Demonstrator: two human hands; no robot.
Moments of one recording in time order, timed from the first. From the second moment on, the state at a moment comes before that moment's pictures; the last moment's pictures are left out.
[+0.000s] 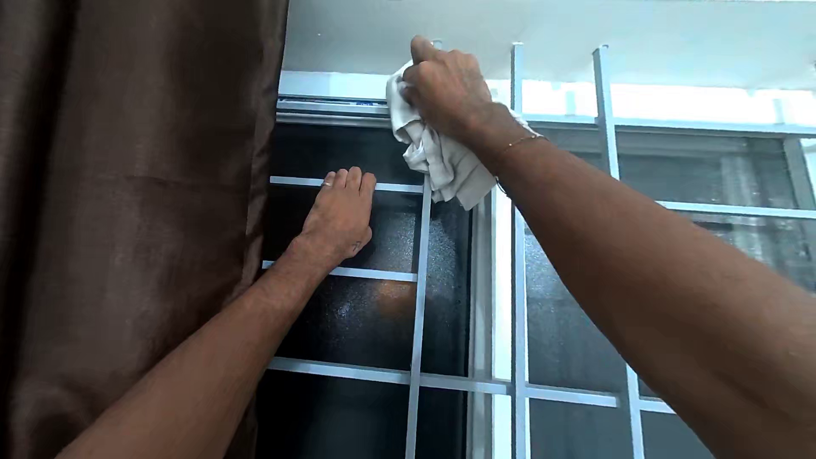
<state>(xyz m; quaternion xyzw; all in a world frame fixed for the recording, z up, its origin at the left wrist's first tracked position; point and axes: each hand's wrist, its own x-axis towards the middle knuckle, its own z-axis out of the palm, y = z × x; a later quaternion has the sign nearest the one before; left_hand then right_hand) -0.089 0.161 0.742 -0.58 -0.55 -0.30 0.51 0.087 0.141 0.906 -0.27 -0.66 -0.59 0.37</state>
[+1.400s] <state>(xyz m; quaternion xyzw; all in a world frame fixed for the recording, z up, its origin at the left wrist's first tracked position) -0.104 0.201 0.728 -0.58 -0.39 -0.45 0.56 0.163 0.179 0.930 -0.49 -0.49 -0.43 0.58</state>
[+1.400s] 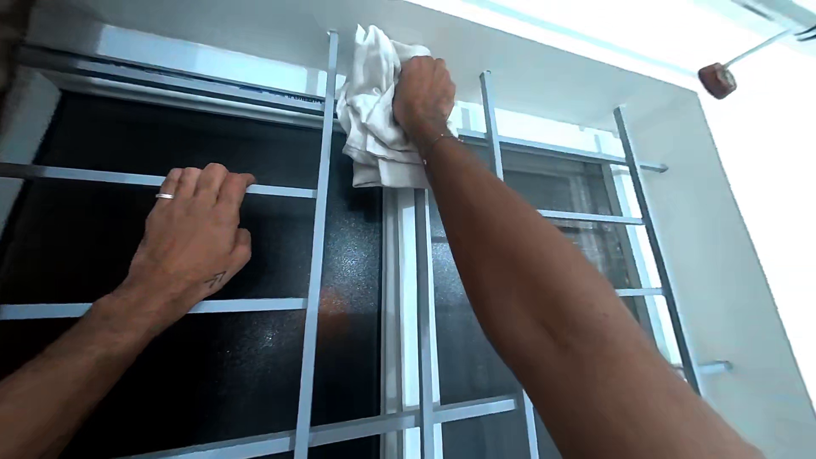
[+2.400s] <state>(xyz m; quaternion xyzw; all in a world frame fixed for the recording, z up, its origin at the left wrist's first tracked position) -0.096 0.181 0.725 -0.66 -0.40 -0.53 0.36 0.174 0.184 0.780 -0.45 -0.51 -0.47 0.57</state>
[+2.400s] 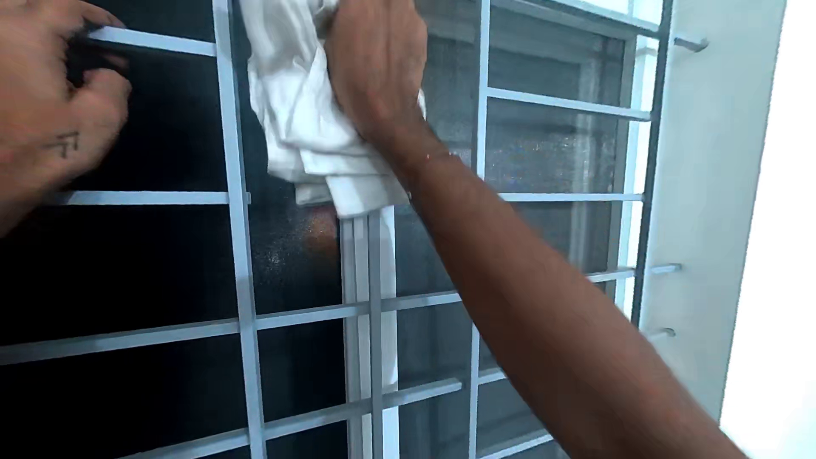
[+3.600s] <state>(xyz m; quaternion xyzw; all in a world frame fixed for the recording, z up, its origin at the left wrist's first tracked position) -0.115 0.203 0.710 -0.76 -0.50 -0.35 0.22 0.165 0.183 0.826 -0.52 -0.50 -0.34 0.60</state>
